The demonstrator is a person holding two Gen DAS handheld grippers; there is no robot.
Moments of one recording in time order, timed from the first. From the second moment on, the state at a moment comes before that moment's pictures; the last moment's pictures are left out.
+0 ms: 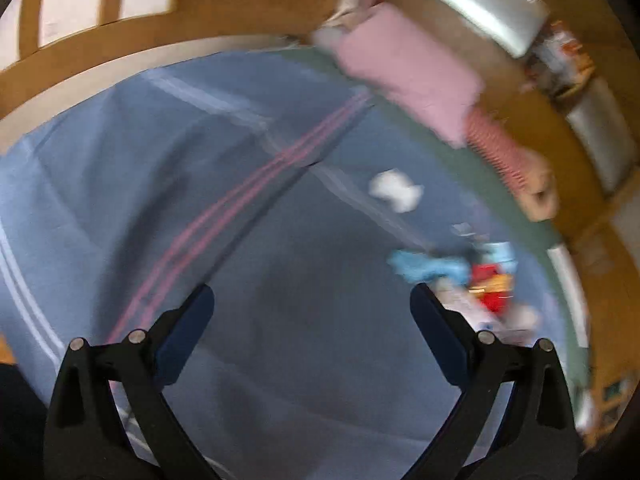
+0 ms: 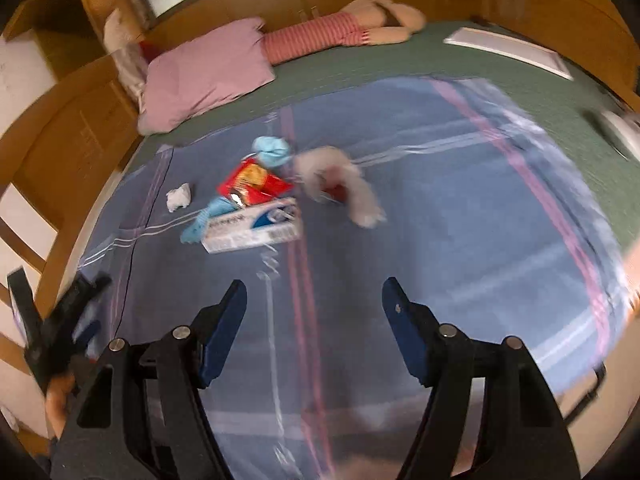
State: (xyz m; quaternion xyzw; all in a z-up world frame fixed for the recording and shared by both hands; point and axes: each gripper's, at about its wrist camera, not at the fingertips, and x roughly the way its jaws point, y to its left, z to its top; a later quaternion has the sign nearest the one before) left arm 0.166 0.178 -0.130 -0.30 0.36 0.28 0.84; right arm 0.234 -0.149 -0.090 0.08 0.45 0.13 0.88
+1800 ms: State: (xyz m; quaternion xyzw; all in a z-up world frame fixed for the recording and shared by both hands) left arm 0.150 0.206 -0.155 -0.33 0.36 0.30 0.82; right arm 0.323 -0.080 -0.177 0.00 0.55 0.24 0.80
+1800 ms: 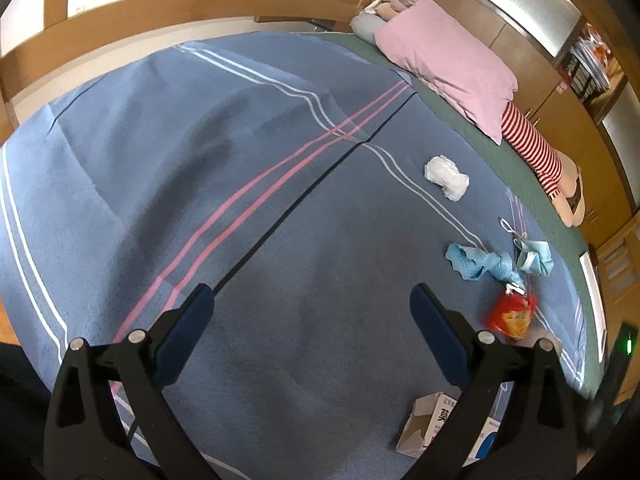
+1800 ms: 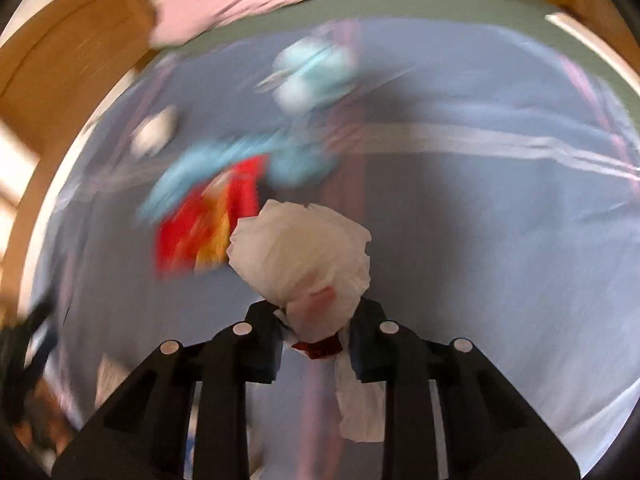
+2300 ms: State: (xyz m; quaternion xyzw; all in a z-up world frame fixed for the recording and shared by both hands) left arm 0.137 0.206 -0.159 -0.37 0.37 0.26 0.82; right arm 0.187 -0.073 -0.138 0.00 0.53 0.29 0.80
